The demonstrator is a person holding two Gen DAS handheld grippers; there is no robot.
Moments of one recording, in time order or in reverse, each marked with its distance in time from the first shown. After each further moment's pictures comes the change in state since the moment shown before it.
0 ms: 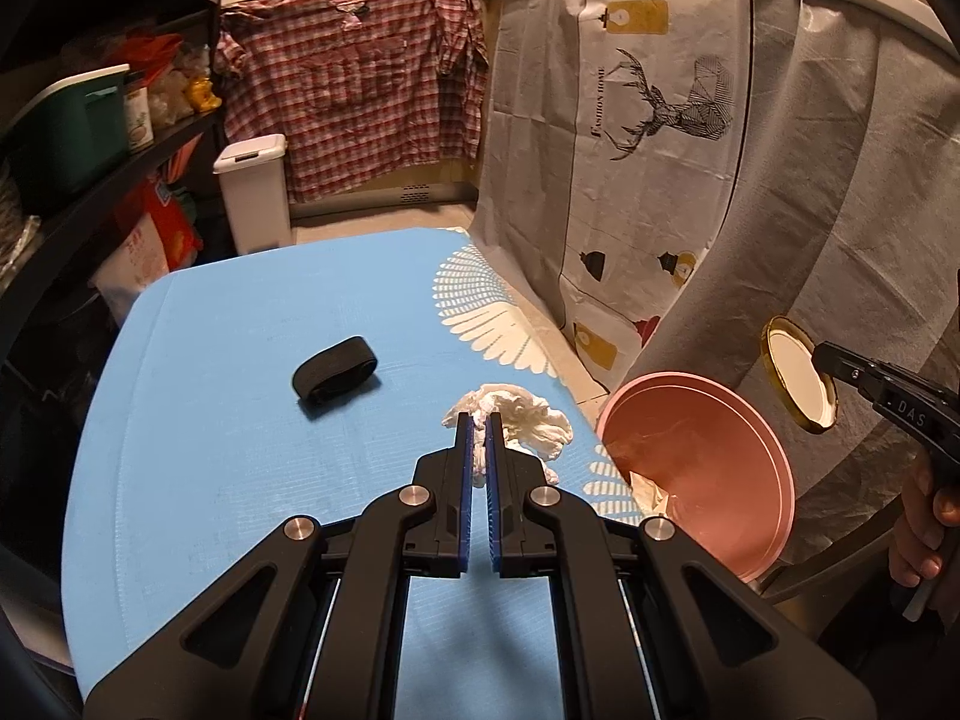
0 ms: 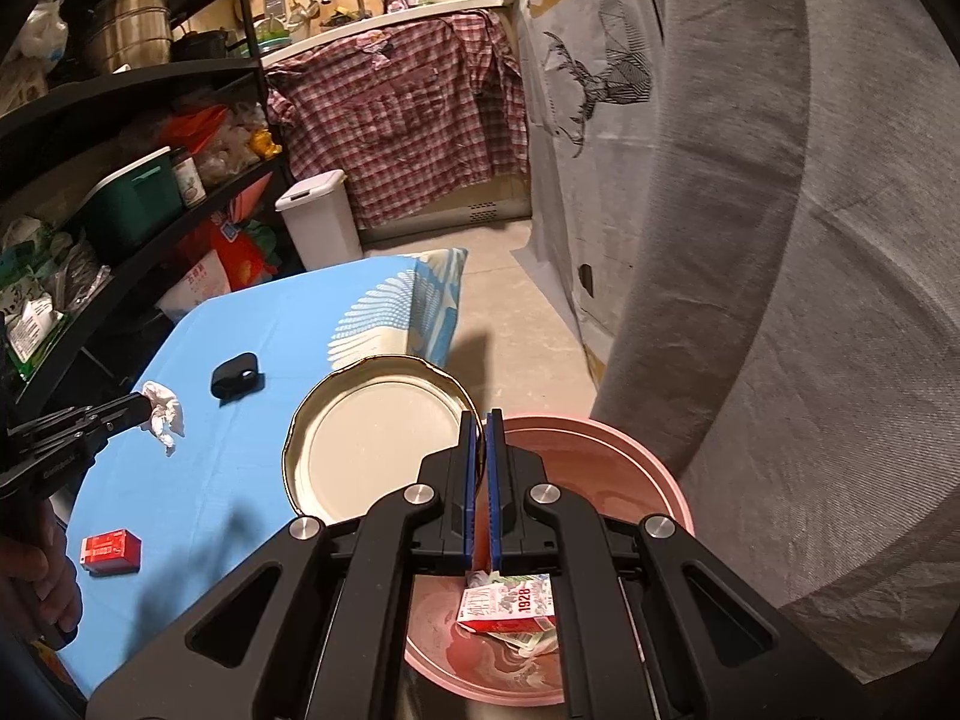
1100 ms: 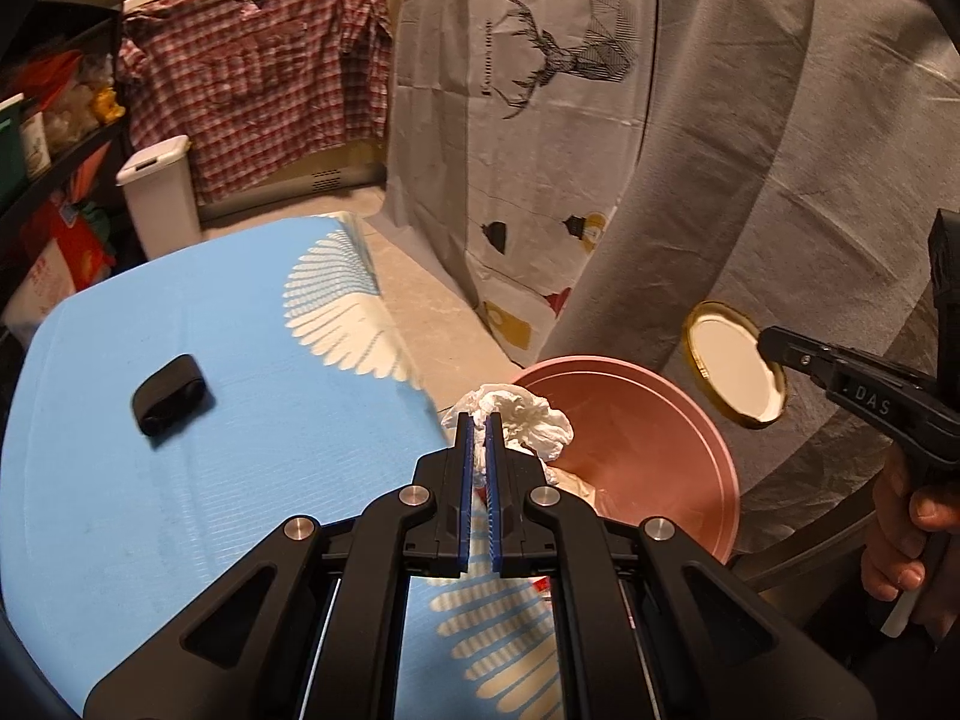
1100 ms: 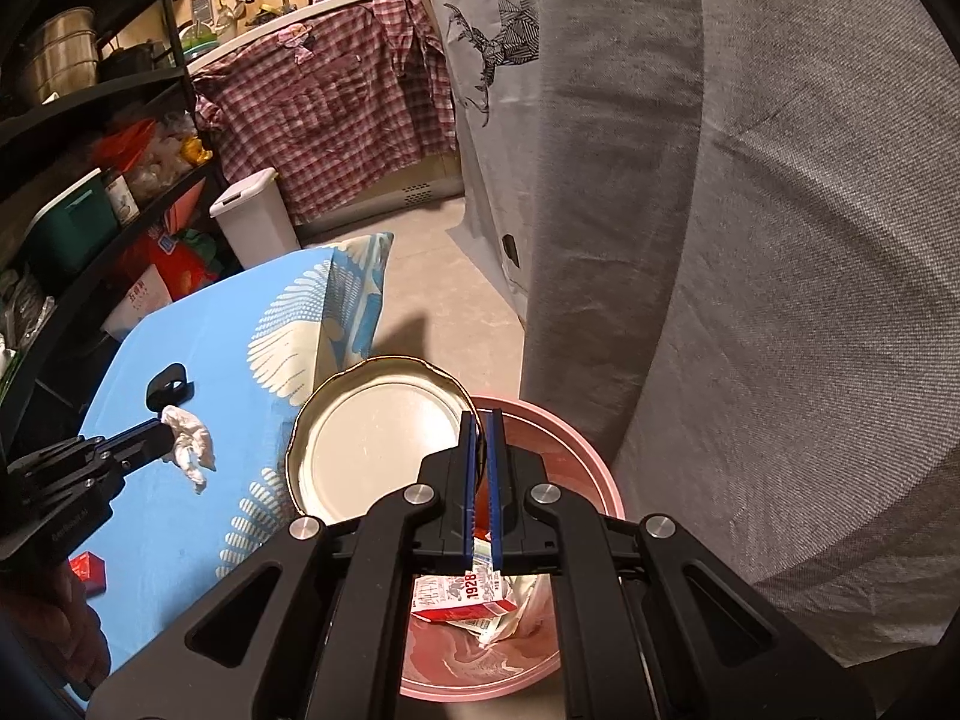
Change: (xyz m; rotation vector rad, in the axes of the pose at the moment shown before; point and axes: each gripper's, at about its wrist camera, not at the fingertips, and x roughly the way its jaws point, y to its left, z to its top) left arm 0.050 -0.083 0.005 0.095 0.058 -0.145; right arm 0.013 -0.046 -0.003 0.103 0.055 -0.106
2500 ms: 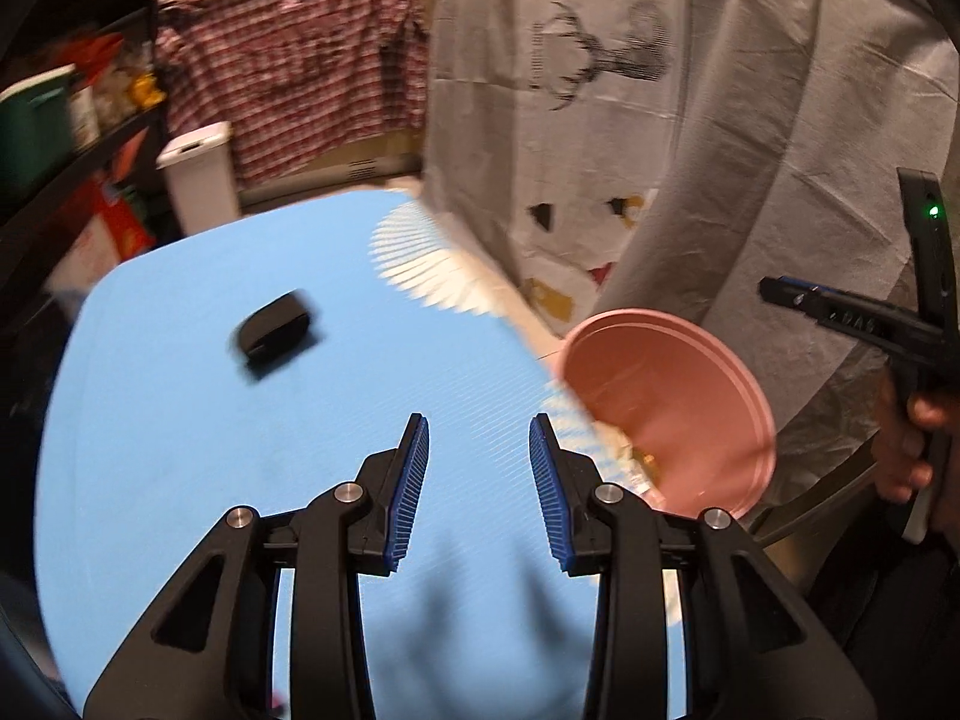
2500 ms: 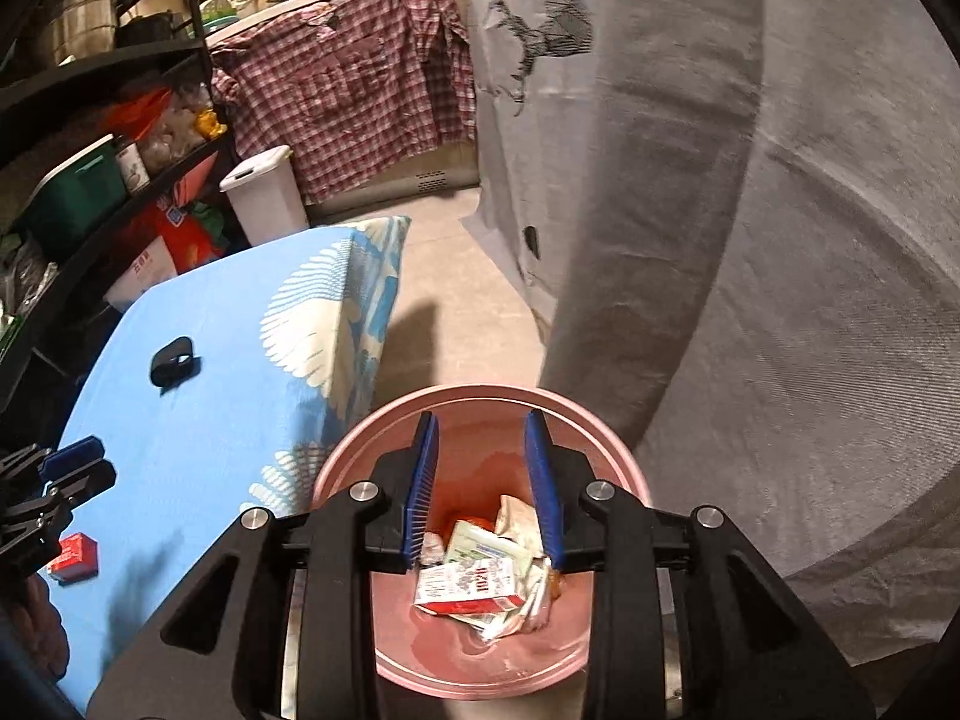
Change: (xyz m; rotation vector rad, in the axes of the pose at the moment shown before) left arm -0.055 0.072 -0.050 -0.019 0.013 0.068; right arm 0.005 0.030 -0.004 -0.068 0.018 0.005
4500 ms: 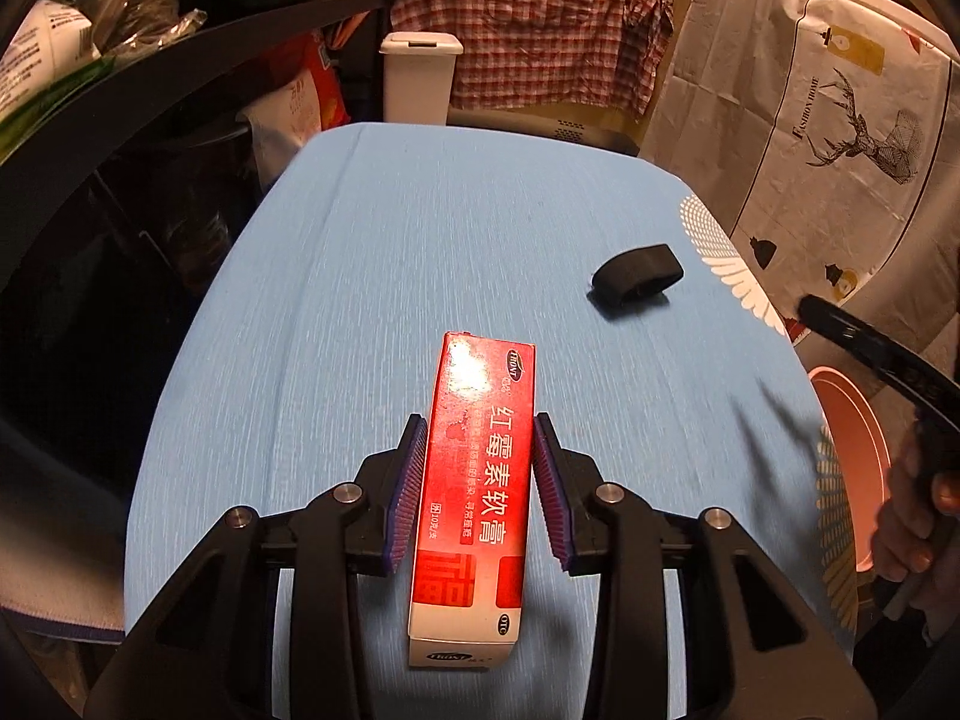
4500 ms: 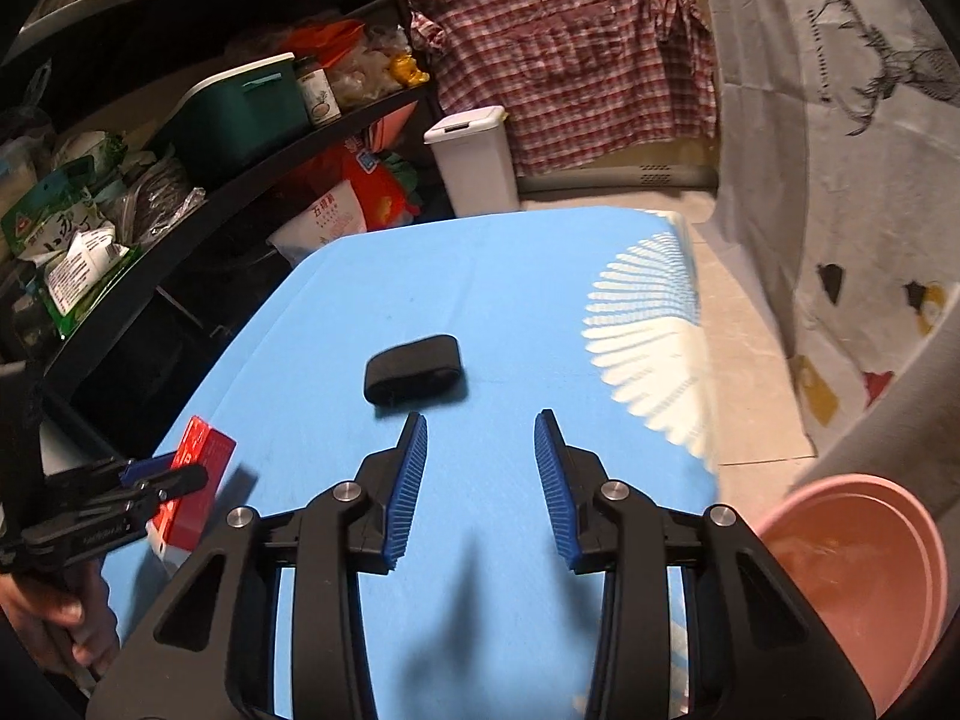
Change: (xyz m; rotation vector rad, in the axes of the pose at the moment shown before) left arm 0.000 0.167 -0.032 -0.351 0.072 0.245; right arm 0.099 0.204 0.016 -0.181 0.041 0.405
